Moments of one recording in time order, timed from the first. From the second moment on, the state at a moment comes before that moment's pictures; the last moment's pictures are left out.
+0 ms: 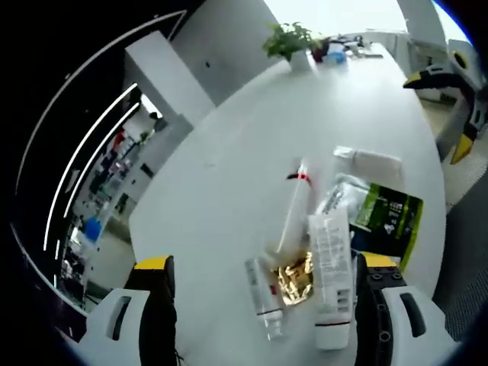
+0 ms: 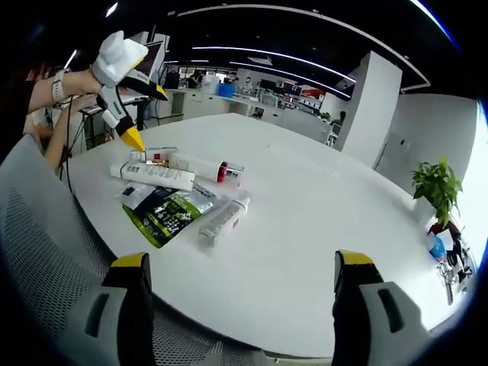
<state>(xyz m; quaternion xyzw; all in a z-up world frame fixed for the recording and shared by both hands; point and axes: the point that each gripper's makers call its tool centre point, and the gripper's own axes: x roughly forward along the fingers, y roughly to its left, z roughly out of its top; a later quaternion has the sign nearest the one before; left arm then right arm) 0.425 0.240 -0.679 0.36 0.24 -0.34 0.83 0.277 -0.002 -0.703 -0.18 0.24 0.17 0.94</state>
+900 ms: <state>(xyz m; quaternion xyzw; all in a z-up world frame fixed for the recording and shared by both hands) 0.452 0.193 -0.707 0.34 0.30 -0.42 0.79 0.277 -0.003 -0.705 -0.18 0.25 0.16 0.94</state>
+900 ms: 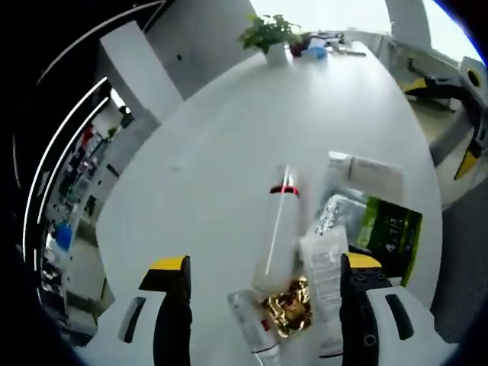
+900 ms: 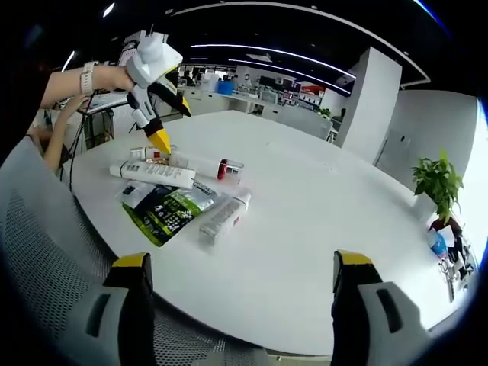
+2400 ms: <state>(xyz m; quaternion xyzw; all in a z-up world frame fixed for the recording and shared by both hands) 0.462 0.141 -0.768 0.32 0.44 -0.50 0.67 0.276 -0.006 -0.710 -0.18 0.26 0.16 0.93</state>
